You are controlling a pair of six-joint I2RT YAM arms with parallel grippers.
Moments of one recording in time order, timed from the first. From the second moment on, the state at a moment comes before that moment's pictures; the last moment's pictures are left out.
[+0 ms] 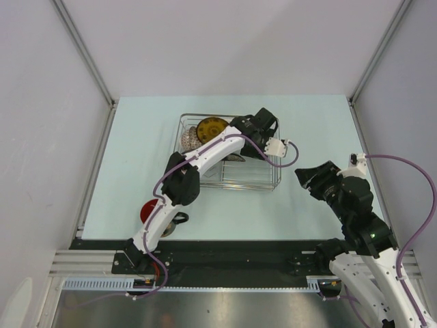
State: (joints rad) left arm -0.82 2.45 2.35 -0.96 -0.08 1.12; right arm 0.39 0.45 0.73 -0.57 0.13 0.87
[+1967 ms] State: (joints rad) left arm -0.86 2.36 2.36 -0.71 -0.14 0.97; right arm 0.46 0.43 0.72 -0.58 0.16 0.88
